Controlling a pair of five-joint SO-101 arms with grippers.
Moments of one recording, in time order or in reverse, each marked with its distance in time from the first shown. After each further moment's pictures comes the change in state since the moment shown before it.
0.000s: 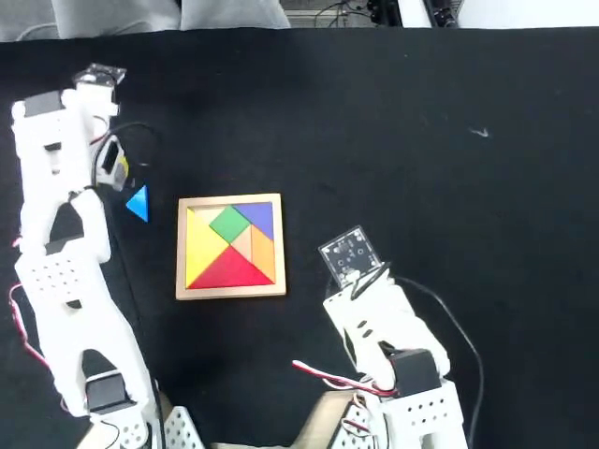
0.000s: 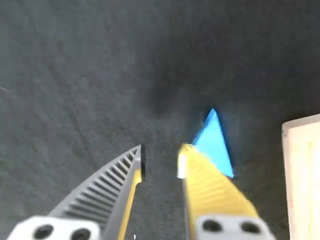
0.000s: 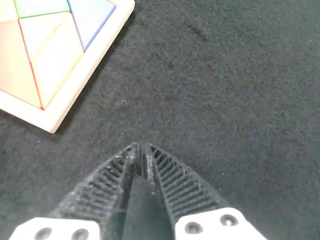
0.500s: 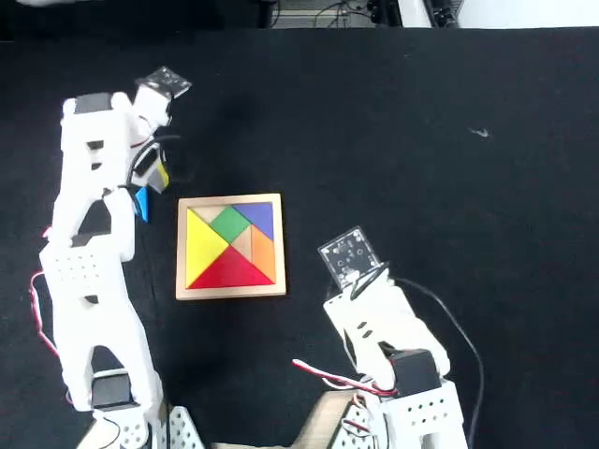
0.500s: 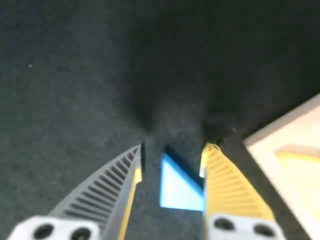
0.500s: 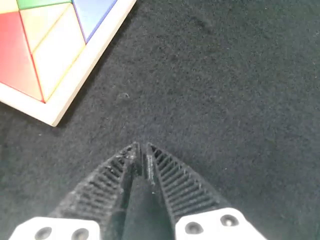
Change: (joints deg) left arm 5.2 2.3 5.0 -9.0 -15.1; right arm 0.0 0.0 0.0 1.2 0.0
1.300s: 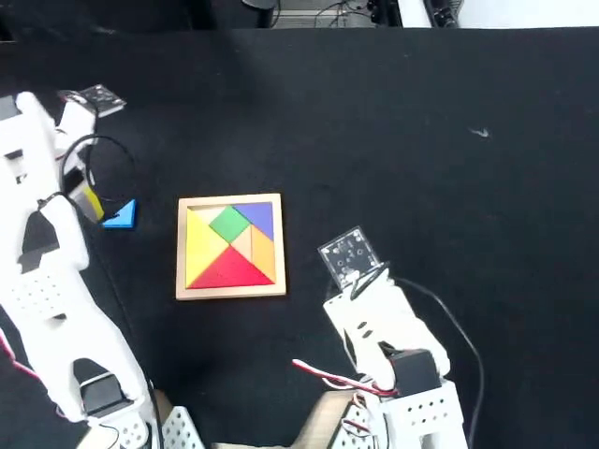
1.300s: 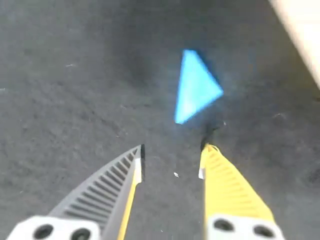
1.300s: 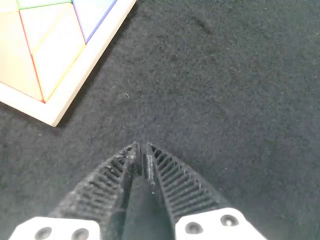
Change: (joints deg) left arm -11.7 -10.1 1.4 19.2 -18.7; right arm 0.0 0.0 0.0 0.0 0.0
